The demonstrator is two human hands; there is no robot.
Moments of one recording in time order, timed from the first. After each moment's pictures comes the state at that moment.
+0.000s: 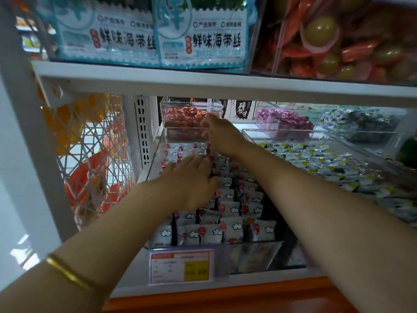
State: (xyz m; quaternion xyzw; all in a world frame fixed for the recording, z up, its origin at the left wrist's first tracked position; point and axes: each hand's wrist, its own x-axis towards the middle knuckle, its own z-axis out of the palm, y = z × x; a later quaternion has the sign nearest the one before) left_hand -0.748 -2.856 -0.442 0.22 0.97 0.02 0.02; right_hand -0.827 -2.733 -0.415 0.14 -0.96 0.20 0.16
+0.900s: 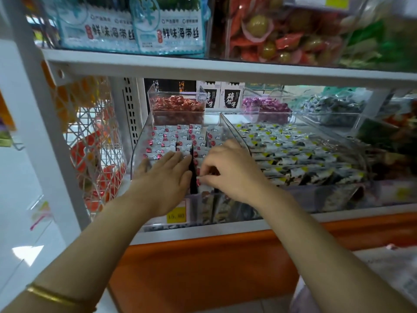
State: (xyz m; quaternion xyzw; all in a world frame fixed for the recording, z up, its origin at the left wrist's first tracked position) left_hand -0.672 -2.871 -0.467 0.20 0.98 0.03 -0.04; right_hand -0.649 -2.708 -0.441 0.21 -0.95 0.10 0.20
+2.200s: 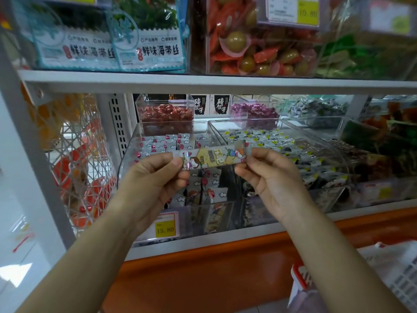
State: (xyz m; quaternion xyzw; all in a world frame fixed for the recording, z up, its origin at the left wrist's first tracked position) left_hand -0.644 -2.854 -0.436 0.13 0.56 0.81 0.07; right_hand -0.624 -2.658 -0.441 0.00 -0.50 0.85 0.16
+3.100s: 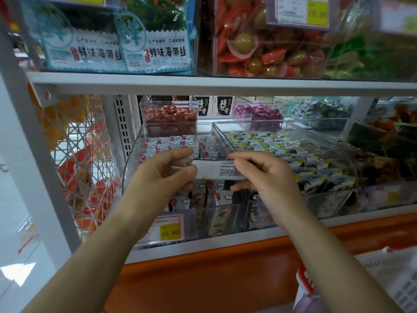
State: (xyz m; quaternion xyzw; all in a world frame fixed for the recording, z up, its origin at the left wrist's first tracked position) left_hand -0.645 -2.860 -0.438 0.18 0.71 0.68 -0.03; right_hand -0.618 -2.668 -0.444 0.09 -0.74 0.63 0.22
